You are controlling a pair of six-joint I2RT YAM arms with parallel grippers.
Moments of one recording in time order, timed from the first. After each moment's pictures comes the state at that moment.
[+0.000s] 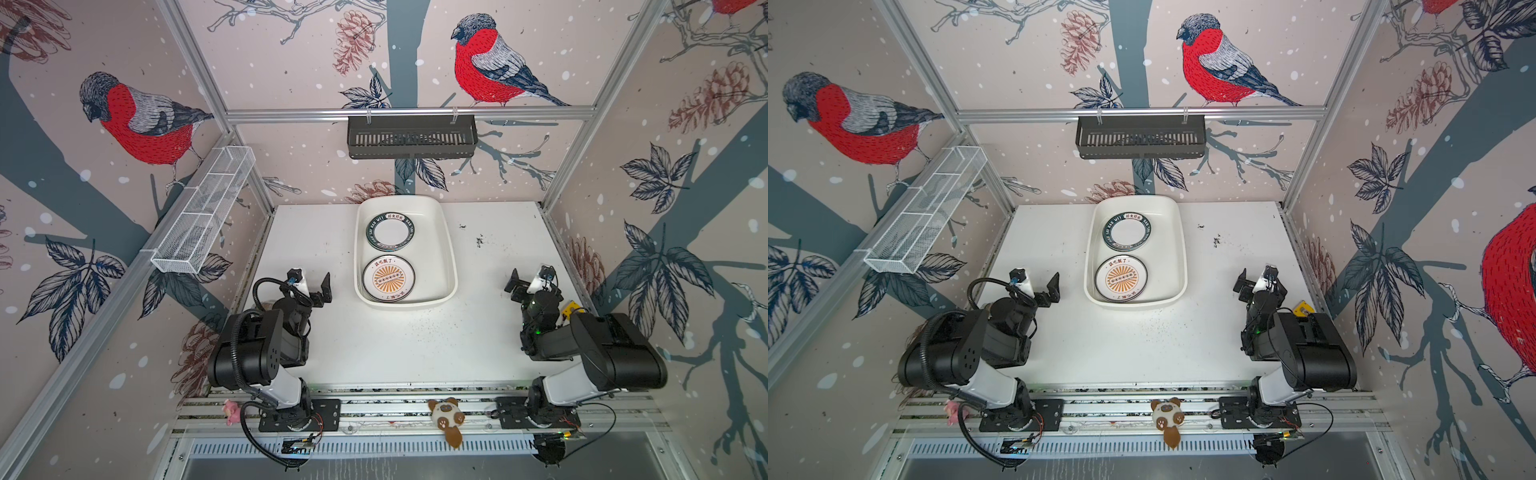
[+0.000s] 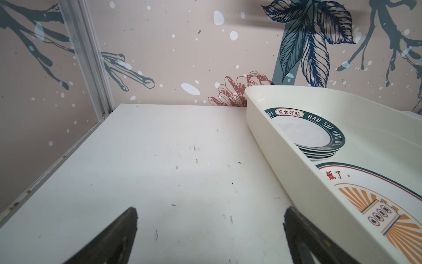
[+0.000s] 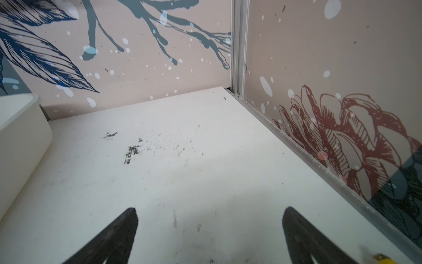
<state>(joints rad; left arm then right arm) 0.11 1.57 0.14 1.36 0.24 -0.04 0.01 1.52 0.17 1.22 0.25 0.10</state>
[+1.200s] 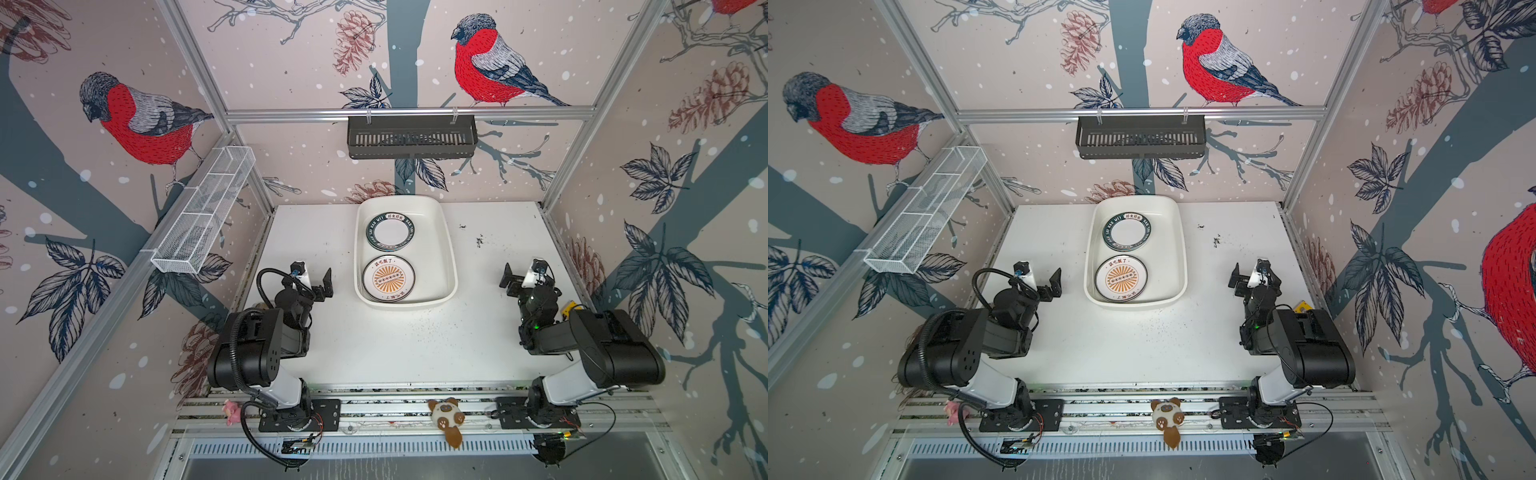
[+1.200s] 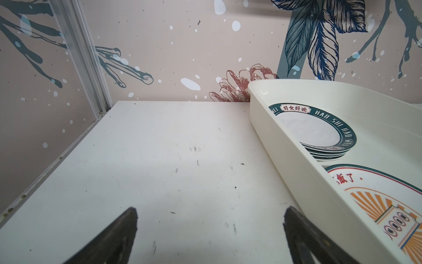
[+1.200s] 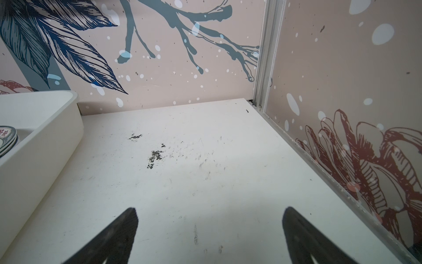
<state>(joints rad) 0.09 1.56 0.20 1.24 0.21 -0.03 0.02 1.54 0.20 1.22 0.16 0.03</state>
